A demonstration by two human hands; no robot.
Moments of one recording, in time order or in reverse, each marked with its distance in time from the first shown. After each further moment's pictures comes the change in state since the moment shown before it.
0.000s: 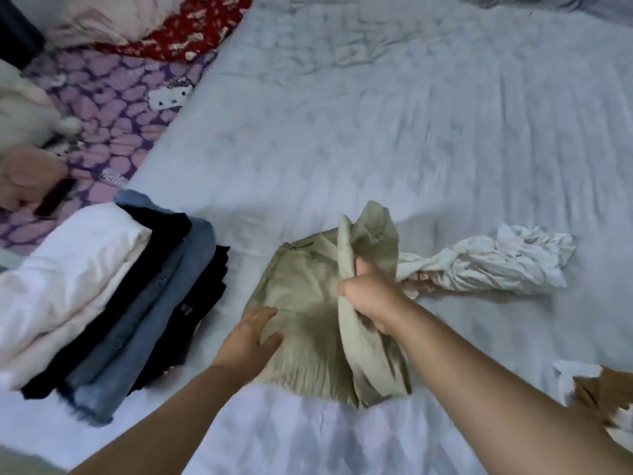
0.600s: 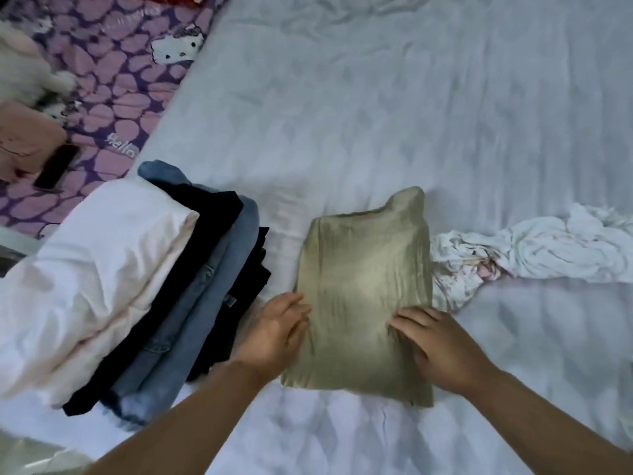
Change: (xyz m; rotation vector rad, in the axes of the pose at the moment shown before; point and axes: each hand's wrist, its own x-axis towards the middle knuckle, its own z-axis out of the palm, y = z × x) left_hand 0.034 -0.087 -0.014 0.110 0.106 0.396; right_hand 0.010 0.105 0.046 -0.963 0.005 -0.598
